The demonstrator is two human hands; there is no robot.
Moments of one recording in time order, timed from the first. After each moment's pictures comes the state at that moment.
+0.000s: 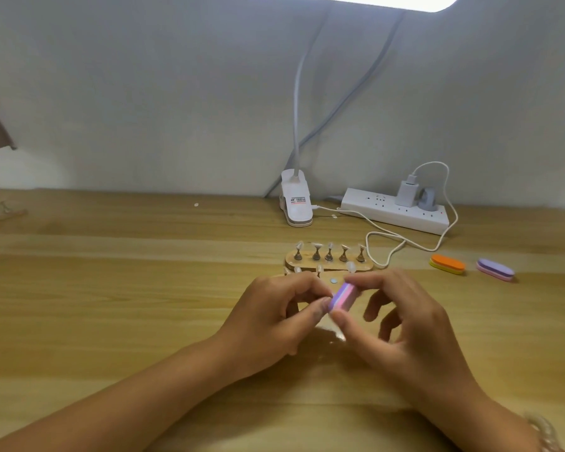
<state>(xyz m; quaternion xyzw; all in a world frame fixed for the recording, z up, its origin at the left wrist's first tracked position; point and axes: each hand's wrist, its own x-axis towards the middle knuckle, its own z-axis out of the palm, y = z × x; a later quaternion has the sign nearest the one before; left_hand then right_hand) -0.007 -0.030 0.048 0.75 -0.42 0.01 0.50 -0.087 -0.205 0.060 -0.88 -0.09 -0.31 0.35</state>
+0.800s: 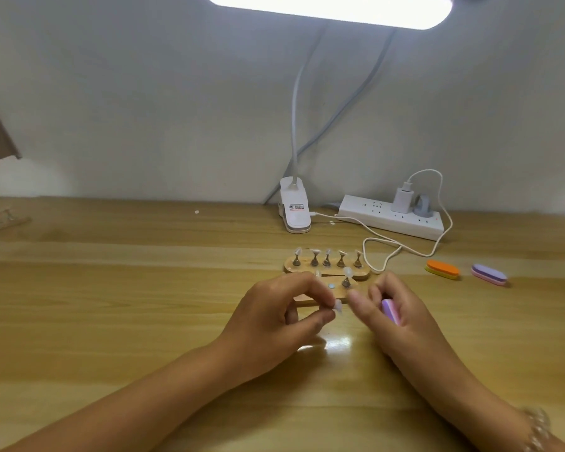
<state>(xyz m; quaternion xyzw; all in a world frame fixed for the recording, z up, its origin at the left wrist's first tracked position) -0.005 -0.033 0.046 0.76 -0.42 0.05 0.50 -0.080 -0.217 0.057 -0.82 -0.01 -0.17 0.55</state>
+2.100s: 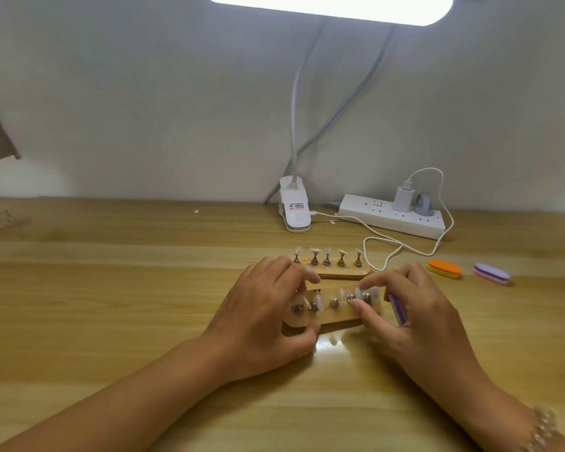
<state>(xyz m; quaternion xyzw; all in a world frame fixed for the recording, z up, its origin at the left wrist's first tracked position) 0.000 -0.025 0.052 0.86 -0.42 0.19 0.23 -0.082 -0.229 0.057 -0.92 -0.03 -0.30 0.26</state>
